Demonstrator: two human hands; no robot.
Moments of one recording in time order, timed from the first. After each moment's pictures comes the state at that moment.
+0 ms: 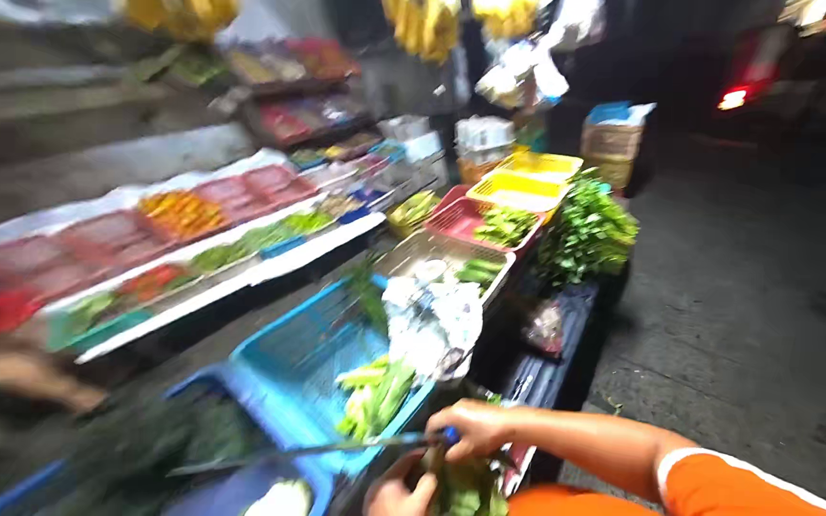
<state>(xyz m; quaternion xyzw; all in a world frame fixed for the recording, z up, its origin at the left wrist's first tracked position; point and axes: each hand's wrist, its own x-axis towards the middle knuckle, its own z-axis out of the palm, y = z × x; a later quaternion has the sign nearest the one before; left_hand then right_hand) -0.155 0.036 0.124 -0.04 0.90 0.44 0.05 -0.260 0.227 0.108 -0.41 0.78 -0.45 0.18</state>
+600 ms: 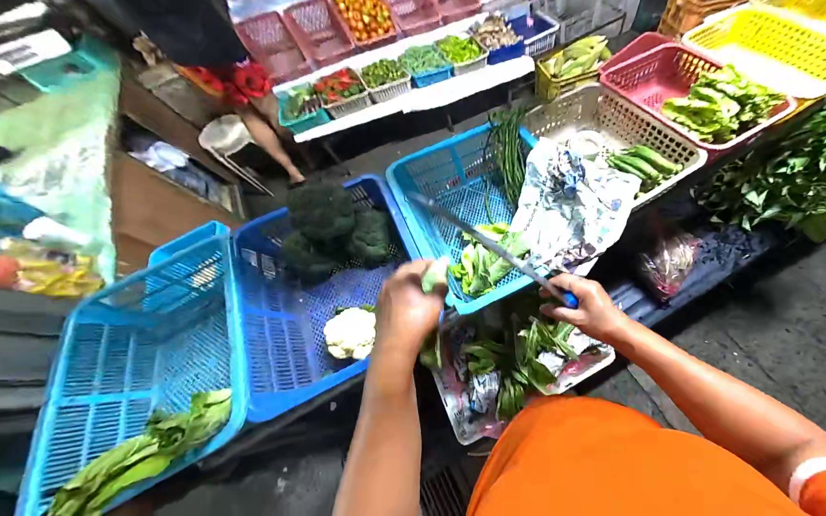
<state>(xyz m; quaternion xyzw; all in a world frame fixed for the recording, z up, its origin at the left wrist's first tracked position) -0.206 -0.045 0.188 -0.20 0.94 0.26 -0.02 -0.288 0.232 0.082 -0.31 0.80 -0.50 0.13</state>
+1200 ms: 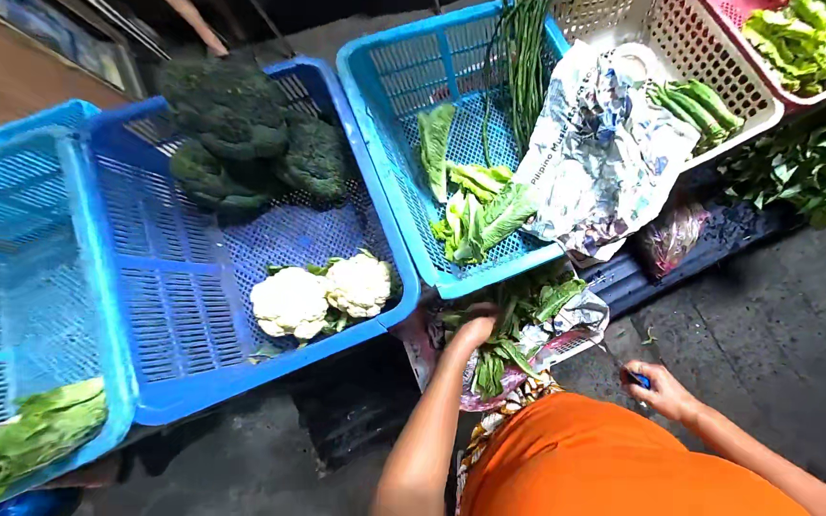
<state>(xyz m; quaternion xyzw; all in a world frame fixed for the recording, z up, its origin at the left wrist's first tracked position) -0.215 0.004 -0.066 -0.22 0.80 0.44 0.34 -0.208 0.413 -0.067 -0.16 0.83 -0.35 0.40</state>
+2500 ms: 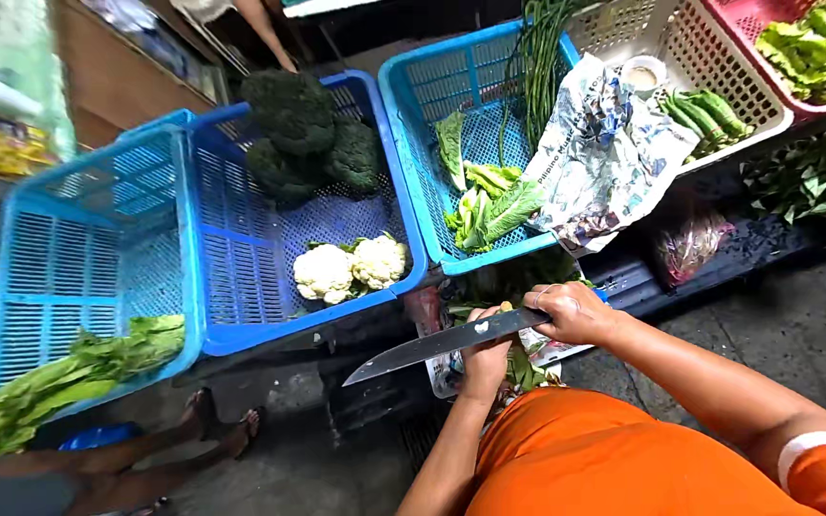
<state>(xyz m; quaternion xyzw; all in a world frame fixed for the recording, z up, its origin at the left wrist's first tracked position) -0.142 0.092 0.024 -0.24 0.69 0.64 -0.24 -0.289 0.226 0.037 -0.56 0.77 -0.28 0.13</state>
